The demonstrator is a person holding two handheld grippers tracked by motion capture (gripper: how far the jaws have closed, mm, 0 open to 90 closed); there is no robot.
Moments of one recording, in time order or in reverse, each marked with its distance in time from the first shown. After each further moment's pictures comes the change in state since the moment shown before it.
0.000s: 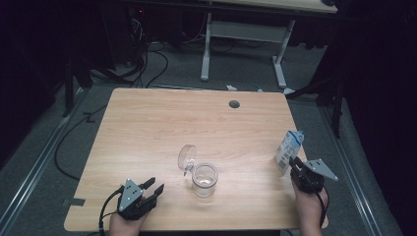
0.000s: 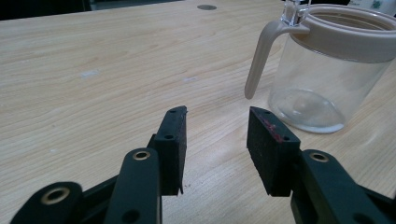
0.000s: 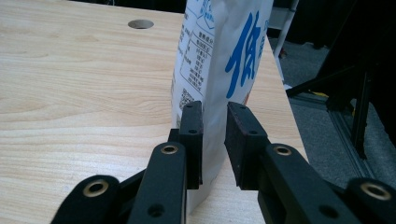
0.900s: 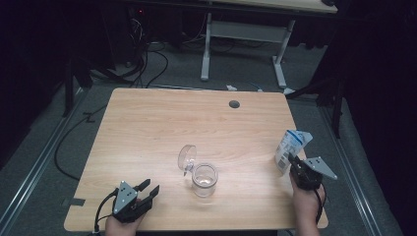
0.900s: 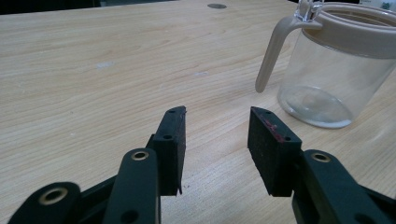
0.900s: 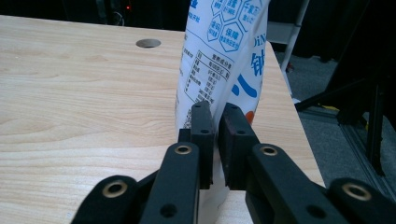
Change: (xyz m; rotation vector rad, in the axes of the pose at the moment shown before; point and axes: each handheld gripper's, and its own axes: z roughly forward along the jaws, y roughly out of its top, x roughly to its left) left arm 0.008 0.002 -0.011 -0.017 0.033 -0.013; right arm 0.000 0.001 0.011 -0.071 0.036 0.020
